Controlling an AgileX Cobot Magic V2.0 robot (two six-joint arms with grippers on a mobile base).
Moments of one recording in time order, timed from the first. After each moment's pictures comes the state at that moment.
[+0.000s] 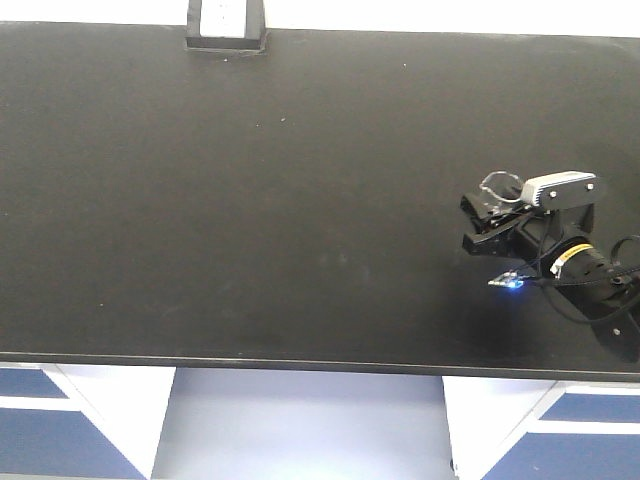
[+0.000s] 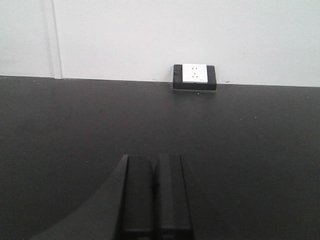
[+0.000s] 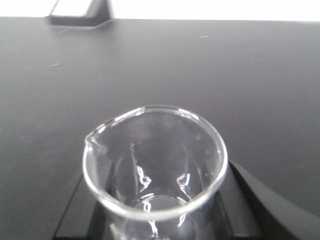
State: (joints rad) left arm -0.01 -0.01 0.03 0.15 0.13 -0.26; right arm -0.04 1.99 -0.54 -0.38 -1.13 0.19
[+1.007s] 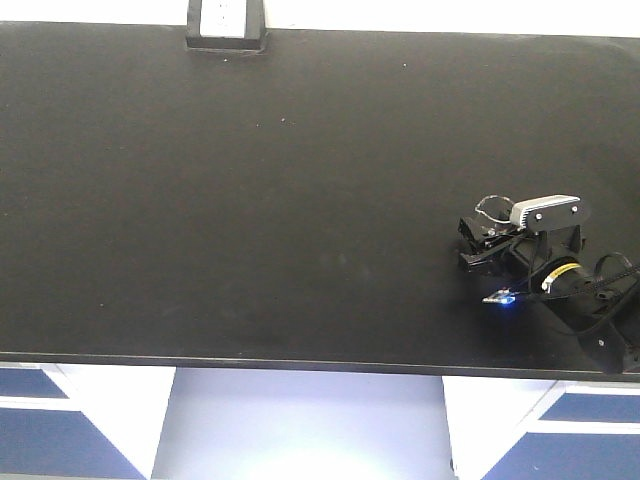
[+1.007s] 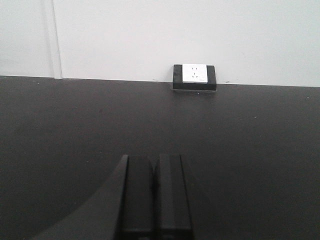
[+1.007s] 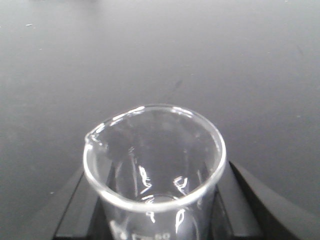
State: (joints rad) left arm -0.01 -0.01 0.03 0.15 0.13 -0.26; right arm -0.04 2.13 -0.55 -0.37 -1.18 0.12
